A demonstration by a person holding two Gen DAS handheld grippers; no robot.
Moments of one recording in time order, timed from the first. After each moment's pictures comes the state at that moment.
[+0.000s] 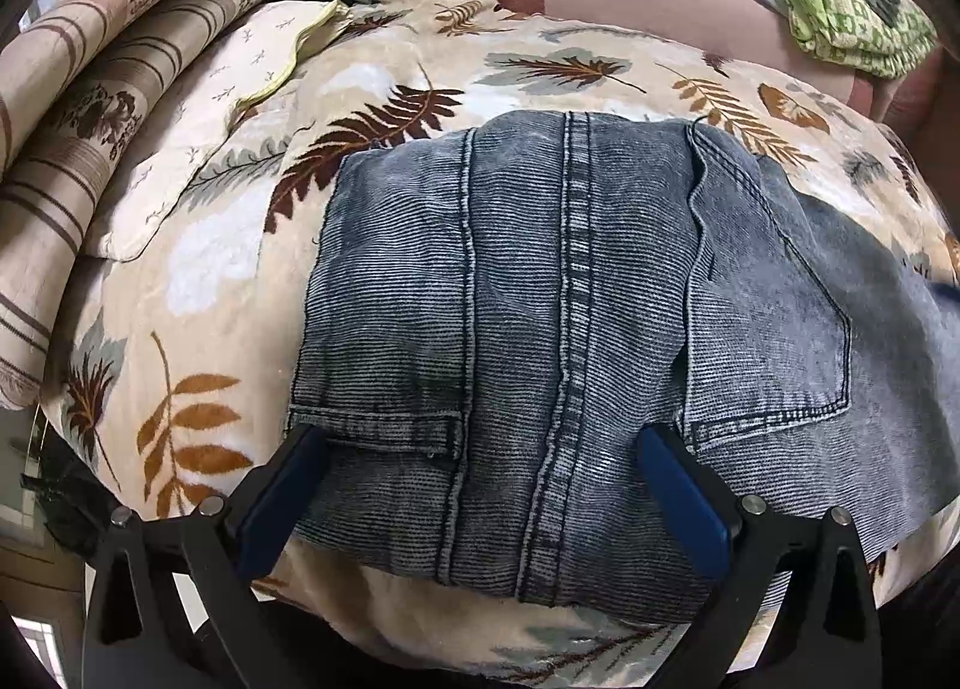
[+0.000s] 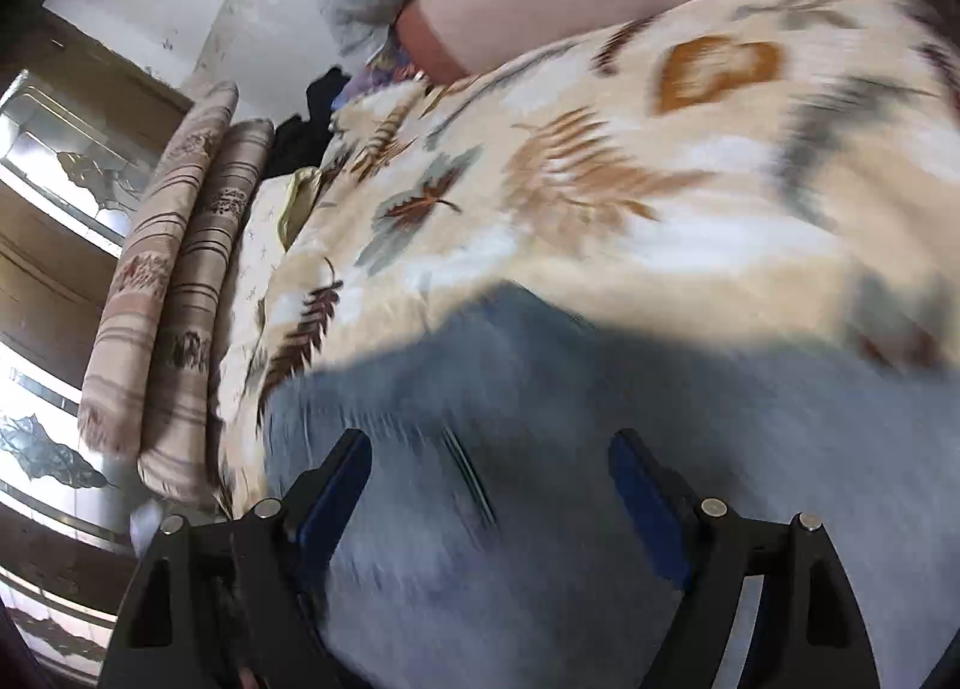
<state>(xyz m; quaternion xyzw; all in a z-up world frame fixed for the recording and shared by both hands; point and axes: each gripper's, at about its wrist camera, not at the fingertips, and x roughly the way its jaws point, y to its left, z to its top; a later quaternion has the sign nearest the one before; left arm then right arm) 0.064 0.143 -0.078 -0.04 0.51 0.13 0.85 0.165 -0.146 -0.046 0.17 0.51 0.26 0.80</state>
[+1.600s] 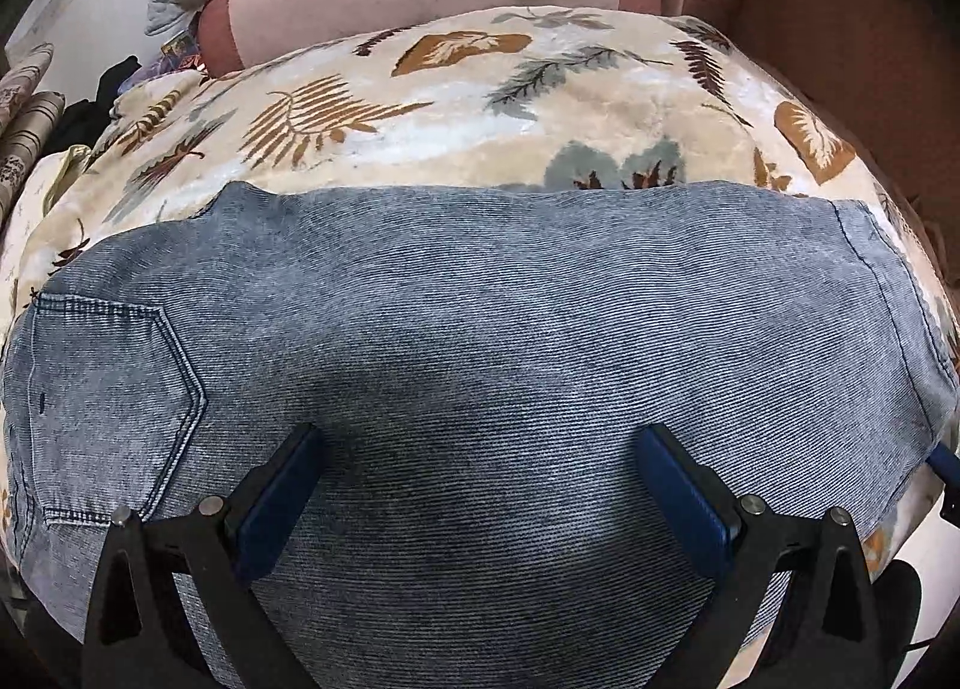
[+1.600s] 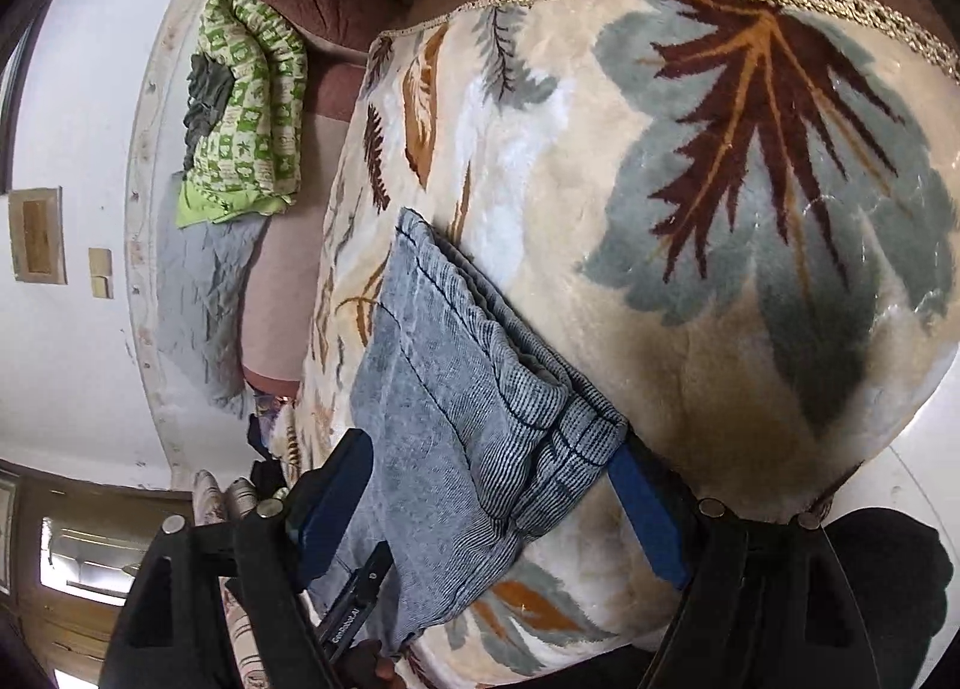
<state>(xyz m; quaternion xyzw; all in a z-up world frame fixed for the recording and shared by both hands) 0.117 -0.134 -0.085 0.04 0.50 -0.03 0.86 0.049 -0.471 -0.107 0.53 0.41 0.02 0.74</state>
